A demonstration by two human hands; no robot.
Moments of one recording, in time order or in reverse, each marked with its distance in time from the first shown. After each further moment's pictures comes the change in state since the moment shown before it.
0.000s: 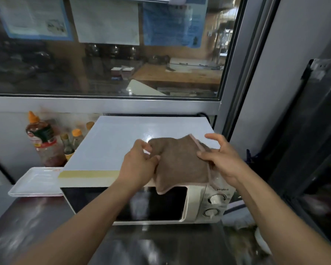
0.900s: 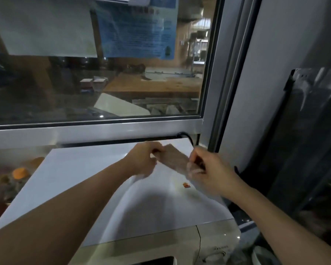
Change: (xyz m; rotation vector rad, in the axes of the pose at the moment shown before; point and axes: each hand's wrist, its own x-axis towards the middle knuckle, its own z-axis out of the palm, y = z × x) left_hand 0.192 0.023 0.074 0.433 -0.372 0.454; right_hand 0.103 0.004 -0.043 -0.822 0.028 -0.451
